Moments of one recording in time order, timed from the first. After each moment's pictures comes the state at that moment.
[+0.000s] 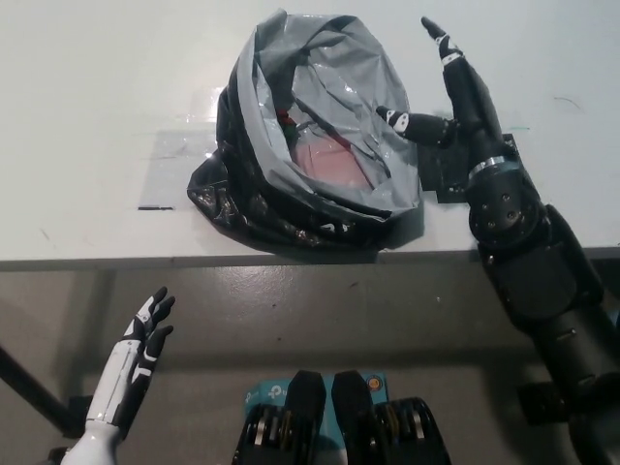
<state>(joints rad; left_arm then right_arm) -0.01 0.19 0.00 0.07 0.11 -0.23 -0.05 -0.89 -0.13 0.19 0.70 -0.34 -0.04 -0.21</state>
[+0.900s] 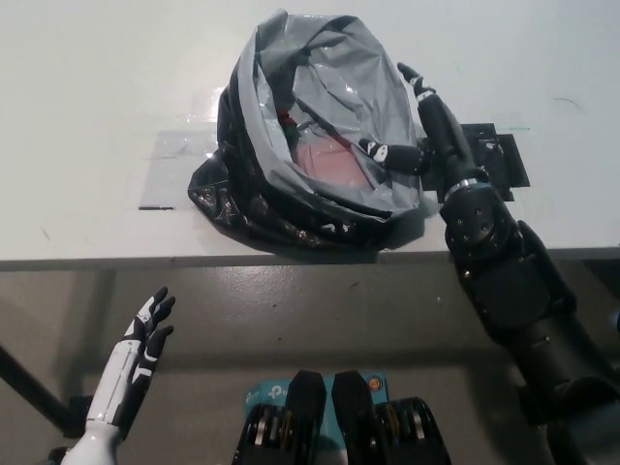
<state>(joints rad) -0.01 0.19 0.00 0.07 0.11 -0.24 -0.05 -0.89 -0.08 0.19 0.79 -0.32 0.02 -0.18</state>
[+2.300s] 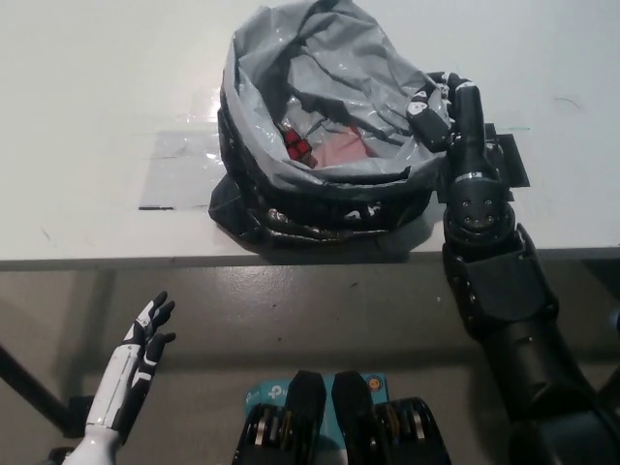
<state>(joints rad) 0.00 0.19 0.00 0.07 0.11 -0.24 -0.06 -0.89 0.03 -0.07 0.72 -0.18 0.08 -0.30</state>
